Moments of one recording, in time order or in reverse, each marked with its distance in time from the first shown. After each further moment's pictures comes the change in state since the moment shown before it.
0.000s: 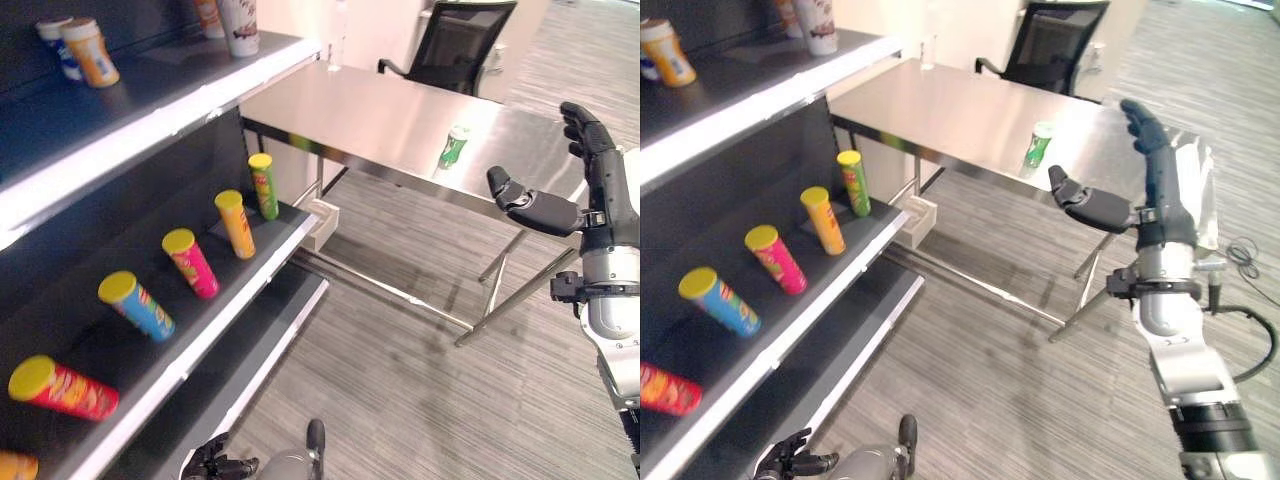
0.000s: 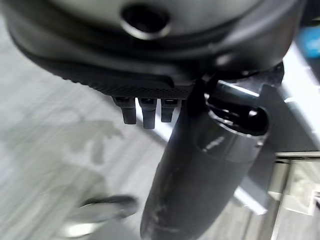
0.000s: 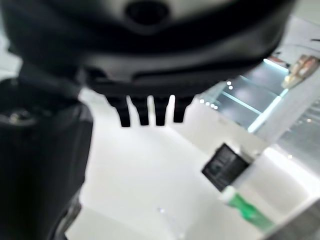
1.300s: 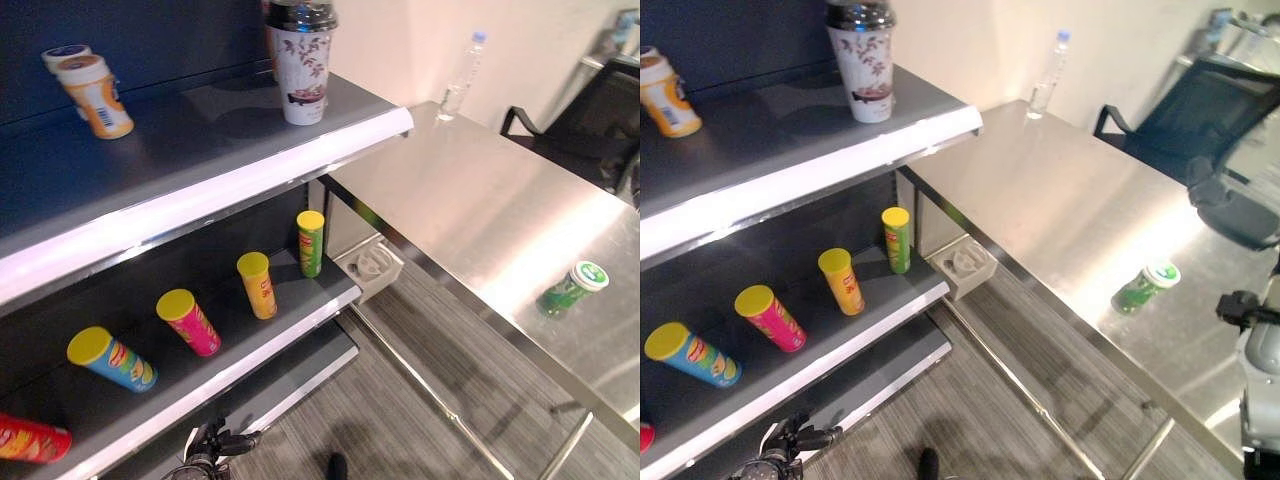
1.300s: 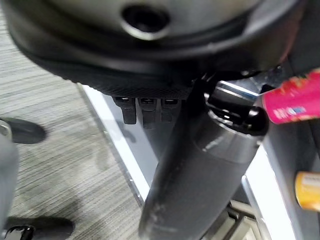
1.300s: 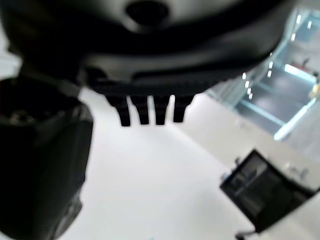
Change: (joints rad) left arm -0.086 -0.031 0.042 0.021 0.001 0.008 0.018; right arm 0.273 -0.022 -0.410 0.044 -0.034 0.034 -0.030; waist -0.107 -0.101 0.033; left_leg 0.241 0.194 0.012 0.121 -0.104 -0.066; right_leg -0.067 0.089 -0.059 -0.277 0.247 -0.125
